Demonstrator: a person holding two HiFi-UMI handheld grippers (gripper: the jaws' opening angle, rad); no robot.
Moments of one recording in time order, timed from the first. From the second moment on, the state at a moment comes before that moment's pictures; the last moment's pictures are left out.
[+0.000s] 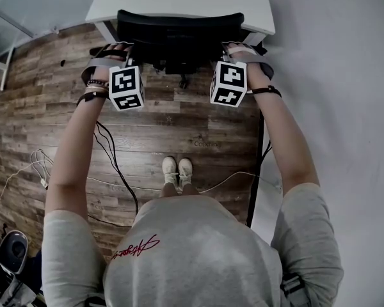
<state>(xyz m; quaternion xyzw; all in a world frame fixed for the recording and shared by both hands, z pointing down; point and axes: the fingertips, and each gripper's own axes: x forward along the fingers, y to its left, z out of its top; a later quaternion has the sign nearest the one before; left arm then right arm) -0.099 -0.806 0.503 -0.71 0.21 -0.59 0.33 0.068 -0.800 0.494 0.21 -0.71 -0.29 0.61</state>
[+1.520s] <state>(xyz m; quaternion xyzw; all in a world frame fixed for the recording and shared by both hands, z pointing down) -0.108 -0.738 0.506 -0.70 0.21 -0.59 0.34 0.060 -0.731 0.493 0.21 -0.71 -0.28 0.61</state>
